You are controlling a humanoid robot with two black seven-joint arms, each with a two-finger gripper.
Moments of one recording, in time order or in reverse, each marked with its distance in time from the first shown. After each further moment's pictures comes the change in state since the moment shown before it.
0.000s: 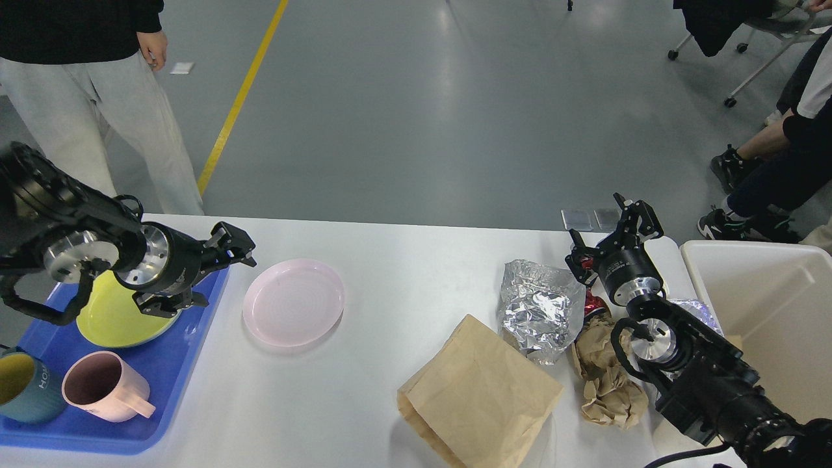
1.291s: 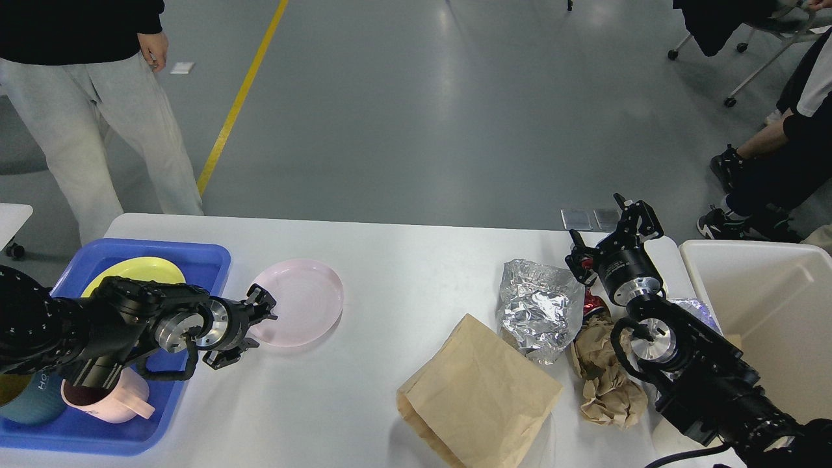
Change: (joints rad) left arm 0.720 -0.027 -0.603 0.676 0.084 0.087 0.275; right arm 0.000 0.000 0.000 0.000 0.000 0.000 0.000
